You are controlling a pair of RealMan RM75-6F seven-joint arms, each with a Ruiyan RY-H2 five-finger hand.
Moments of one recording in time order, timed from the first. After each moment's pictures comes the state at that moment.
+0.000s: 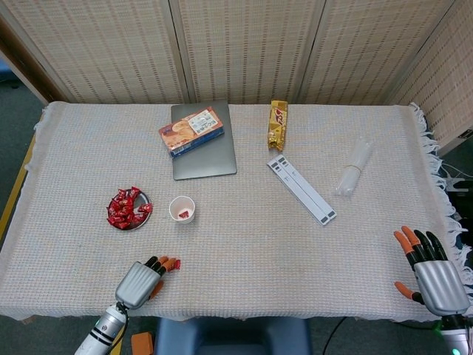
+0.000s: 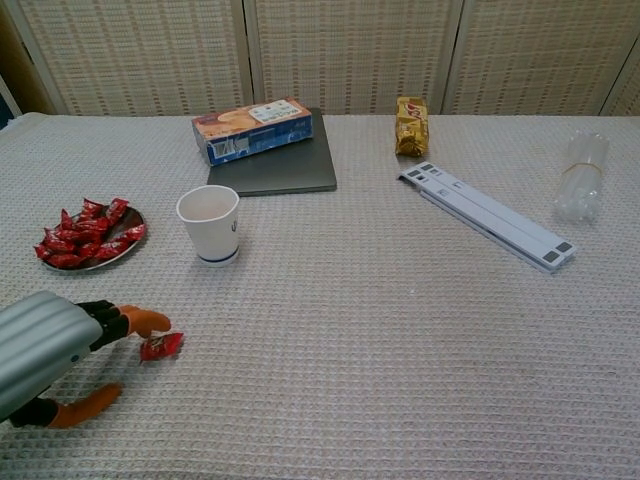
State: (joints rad) left arm -0.32 -1.72 0.15 -1.19 1.67 1.37 0.37; right arm 0.01 -1.11 -0.04 -1.58 -1.61 1.48 -0.11
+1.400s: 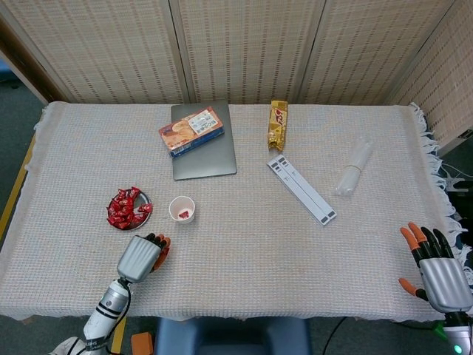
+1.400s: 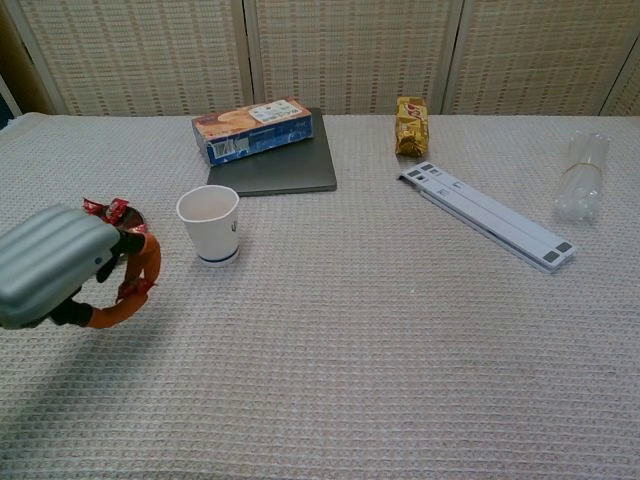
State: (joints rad) left arm -0.40 -1.75 -0.03 -1.13 1.68 1.39 0.31; right arm 0.01 -1.11 -0.02 -1.58 -1.57 1.48 -0.11
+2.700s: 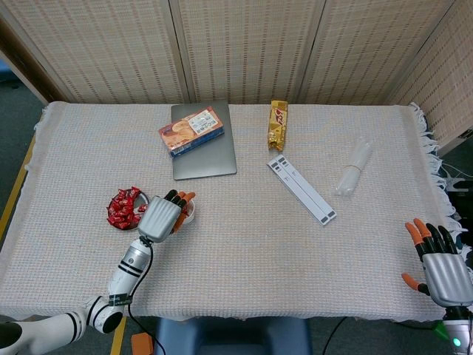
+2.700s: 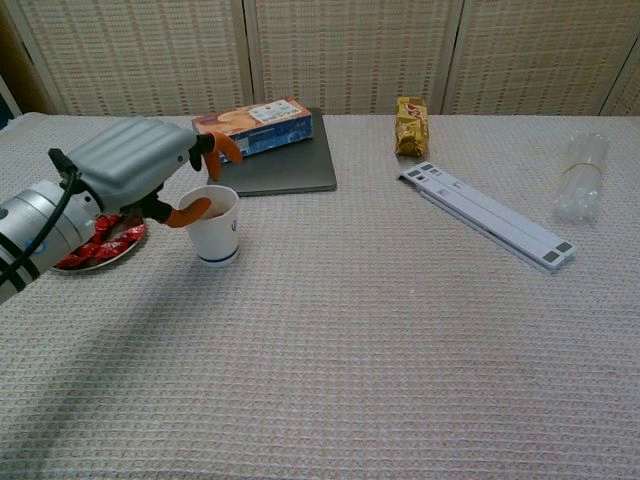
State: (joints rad) left arm -0.65 -1.74 -0.19 -1.20 1.48 1.19 0.37; right arm 0.03 -1.12 0.01 -1.58 -1.51 1.45 -0.13
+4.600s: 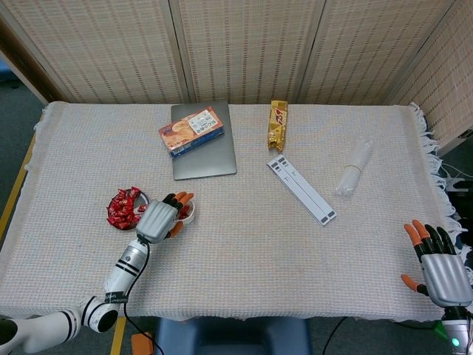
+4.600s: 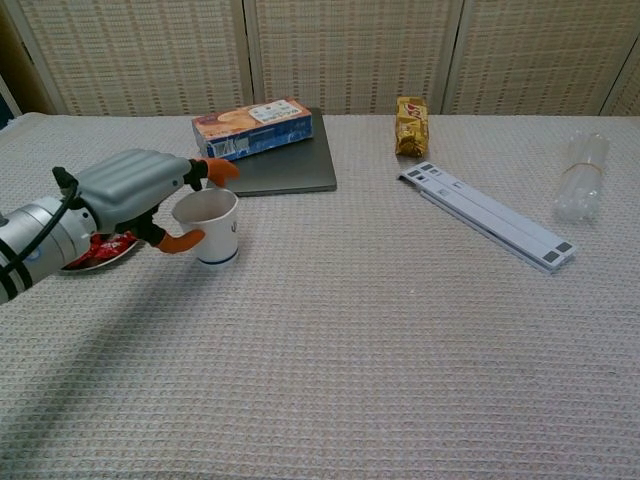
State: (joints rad) left arm -0.67 -1.70 -0.15 -1.22 1.38 1.10 0.30; right arm 0.03 -1.13 0.01 -1.58 -1.50 1.44 -0.14
